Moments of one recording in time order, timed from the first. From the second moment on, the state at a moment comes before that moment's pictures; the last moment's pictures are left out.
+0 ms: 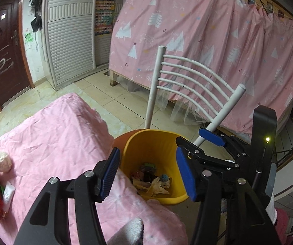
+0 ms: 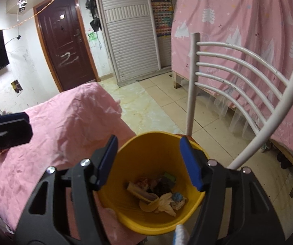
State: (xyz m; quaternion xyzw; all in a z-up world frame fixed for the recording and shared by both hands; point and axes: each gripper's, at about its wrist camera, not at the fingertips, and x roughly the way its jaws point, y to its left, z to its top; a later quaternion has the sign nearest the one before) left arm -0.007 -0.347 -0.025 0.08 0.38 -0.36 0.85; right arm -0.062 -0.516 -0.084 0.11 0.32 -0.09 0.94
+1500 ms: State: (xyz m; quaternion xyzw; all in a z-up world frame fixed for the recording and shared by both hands) left arm 0.116 -0.077 -0.035 -0.01 0.42 -0.14 0.90; right arm 0.055 -0.260 -0.044 -0.06 0.36 0.09 0.93
